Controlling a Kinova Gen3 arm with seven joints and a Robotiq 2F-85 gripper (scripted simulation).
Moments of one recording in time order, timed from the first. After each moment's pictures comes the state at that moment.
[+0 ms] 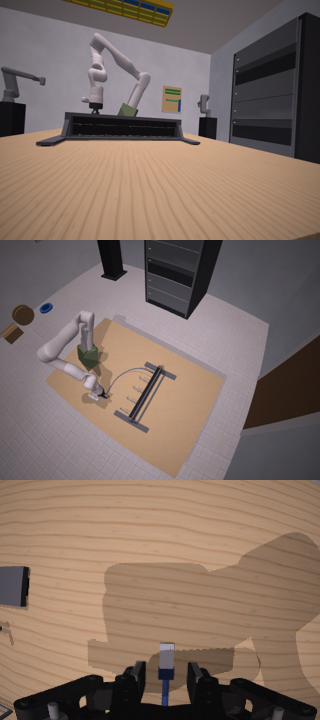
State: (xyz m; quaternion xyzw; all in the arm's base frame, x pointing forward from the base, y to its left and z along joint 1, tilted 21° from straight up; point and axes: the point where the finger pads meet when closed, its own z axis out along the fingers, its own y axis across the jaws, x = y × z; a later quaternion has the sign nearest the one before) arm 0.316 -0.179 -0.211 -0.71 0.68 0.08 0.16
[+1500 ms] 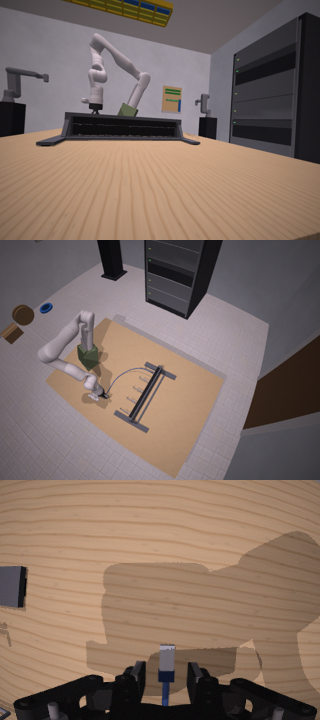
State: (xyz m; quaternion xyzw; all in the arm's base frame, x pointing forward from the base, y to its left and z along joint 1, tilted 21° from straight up) arm 0.317 -0.178 -0.215 -0.71 0.68 0.08 0.16
